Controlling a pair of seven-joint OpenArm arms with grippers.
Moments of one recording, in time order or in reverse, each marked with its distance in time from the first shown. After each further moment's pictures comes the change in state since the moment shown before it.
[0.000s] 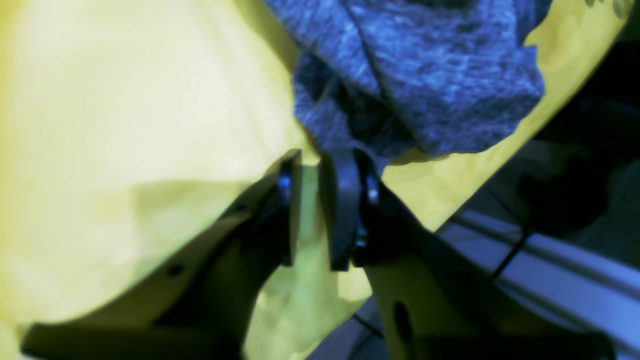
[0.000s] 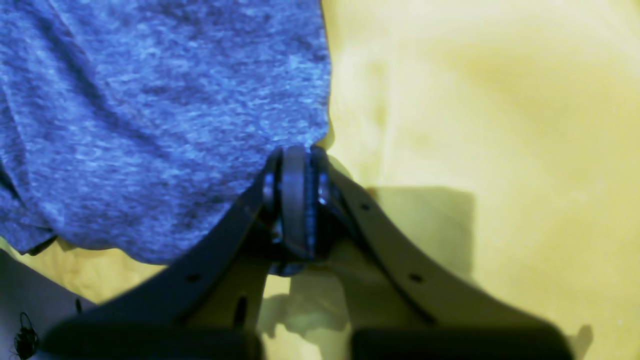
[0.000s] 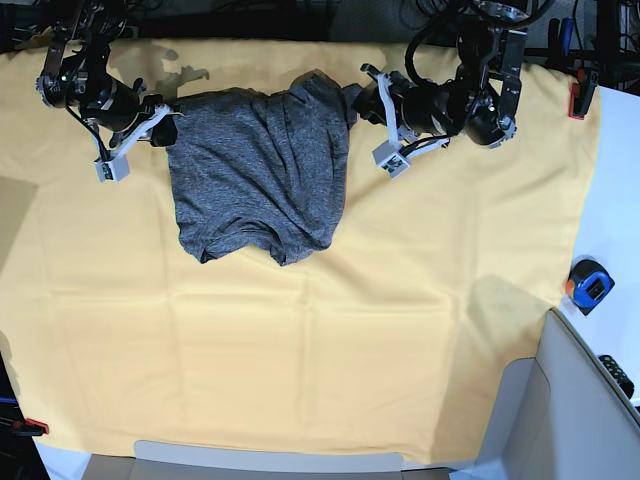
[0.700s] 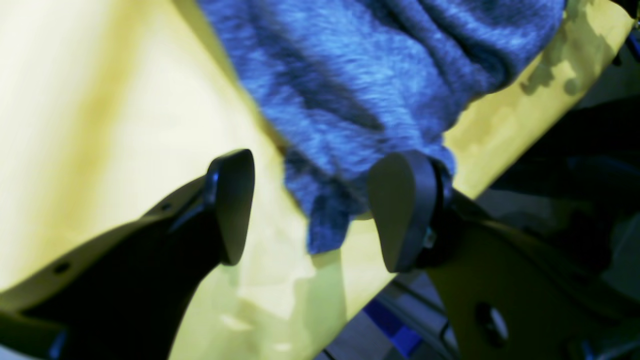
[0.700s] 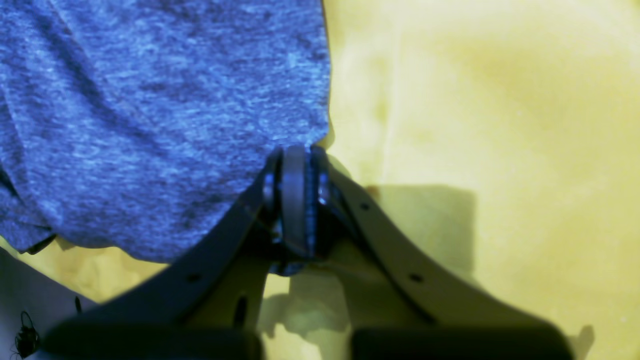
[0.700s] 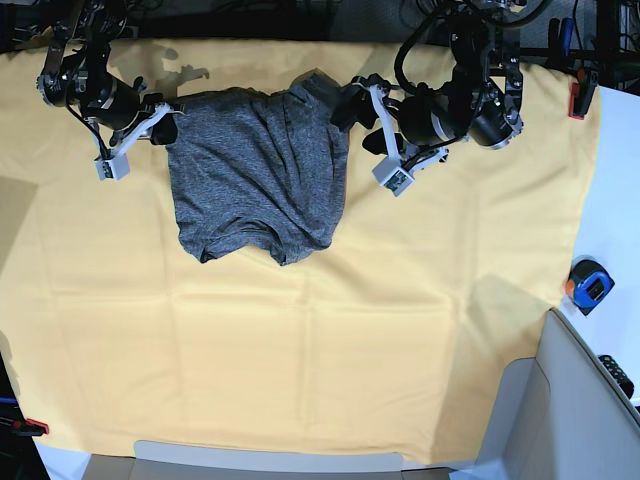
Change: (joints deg) left arm 0.5 6.1 -3.9 6.3 -0.1 0.0 -0.2; right arm -0.3 0.0 0.0 0.0 0.0 0.0 0.0
